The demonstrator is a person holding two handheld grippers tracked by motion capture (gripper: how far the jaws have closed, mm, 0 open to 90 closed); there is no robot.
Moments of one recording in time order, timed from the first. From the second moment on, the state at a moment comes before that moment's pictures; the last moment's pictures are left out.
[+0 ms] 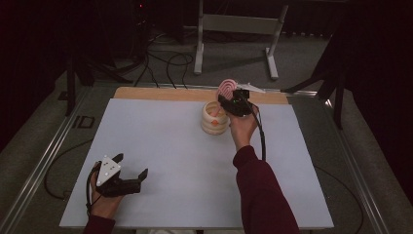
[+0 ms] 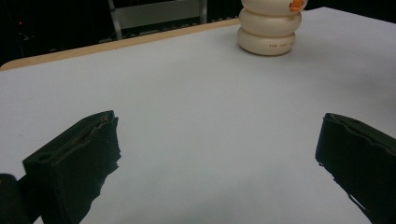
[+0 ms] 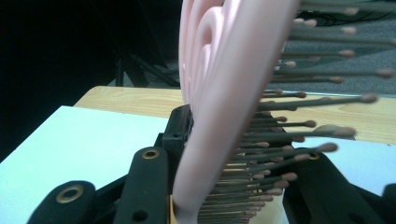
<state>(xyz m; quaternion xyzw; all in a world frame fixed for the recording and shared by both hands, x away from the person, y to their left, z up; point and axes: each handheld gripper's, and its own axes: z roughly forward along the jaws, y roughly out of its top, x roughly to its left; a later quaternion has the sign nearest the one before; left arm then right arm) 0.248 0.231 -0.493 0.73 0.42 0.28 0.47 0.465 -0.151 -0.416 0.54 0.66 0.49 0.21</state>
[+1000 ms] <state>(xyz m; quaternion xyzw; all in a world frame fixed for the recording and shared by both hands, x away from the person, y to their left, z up) 0.248 0.231 -0.493 0.73 0.42 0.28 0.47 0.468 -0.142 -0.426 0.54 0.66 0.47 0.21</state>
